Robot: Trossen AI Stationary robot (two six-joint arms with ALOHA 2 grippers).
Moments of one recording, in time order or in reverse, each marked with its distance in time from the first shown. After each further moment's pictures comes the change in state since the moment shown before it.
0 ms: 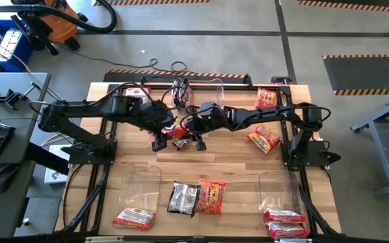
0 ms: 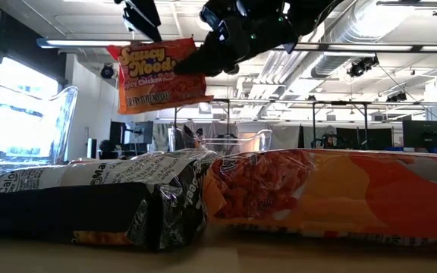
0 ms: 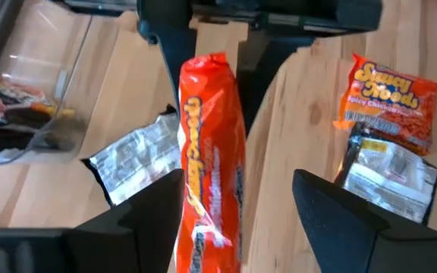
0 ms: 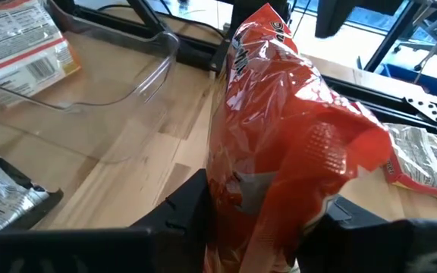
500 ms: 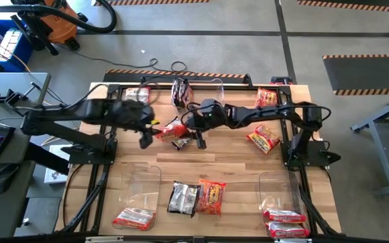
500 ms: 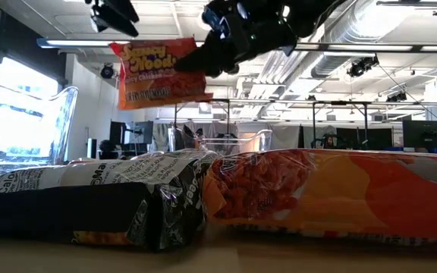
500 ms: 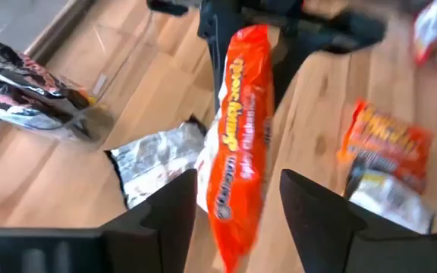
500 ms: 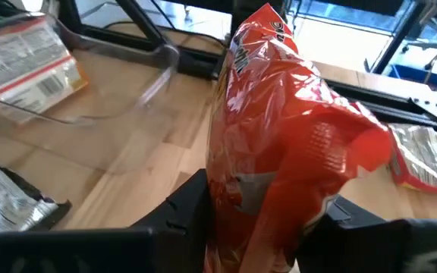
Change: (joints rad) left arm -0.012 -0.292 -0.242 0.135 -0.089 -0.128; right arm -0.028 0.000 -0.002 0.023 -0.056 0.043
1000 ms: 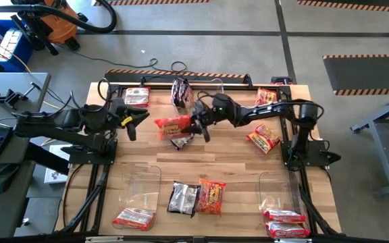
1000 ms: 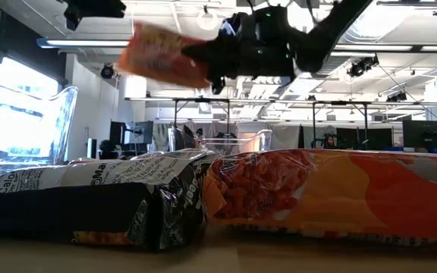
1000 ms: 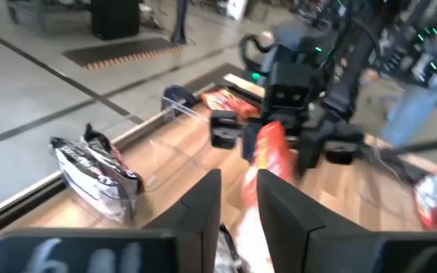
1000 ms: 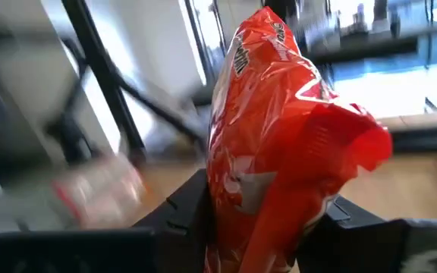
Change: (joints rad) left arm -0.106 -0.429 -0.344 0.406 -0.371 -0.090; right arm -0.108 0.040 -0.186 0.535 -0.274 0.413
